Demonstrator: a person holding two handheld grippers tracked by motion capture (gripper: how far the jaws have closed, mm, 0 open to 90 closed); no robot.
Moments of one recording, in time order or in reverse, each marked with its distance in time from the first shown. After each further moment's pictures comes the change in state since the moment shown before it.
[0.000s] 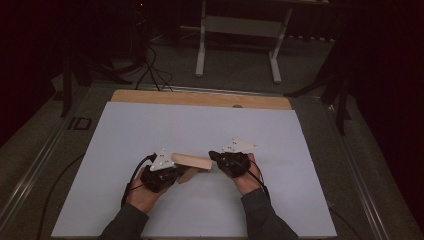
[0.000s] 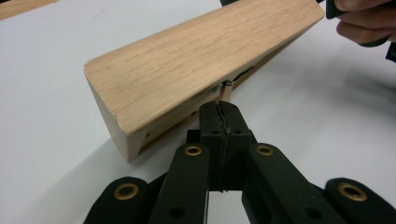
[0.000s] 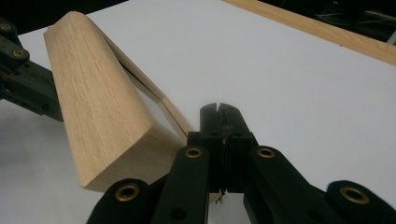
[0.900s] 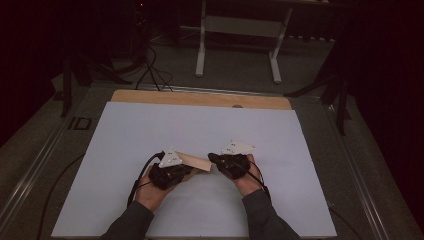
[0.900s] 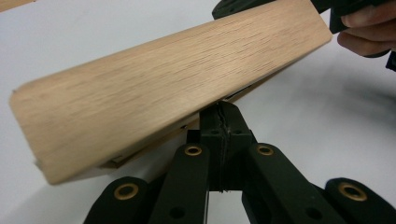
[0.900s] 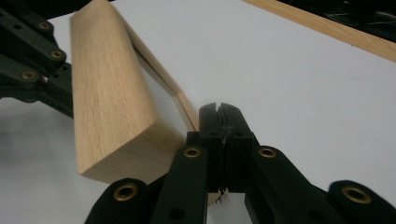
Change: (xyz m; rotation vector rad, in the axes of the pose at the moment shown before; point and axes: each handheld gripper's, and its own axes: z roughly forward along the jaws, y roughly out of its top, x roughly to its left) left arm -0.005 0.010 0.017 0.012 -0.031 -0.008; right arm 0.004 -0.001 -0.002 0.016 0.022 -0.033
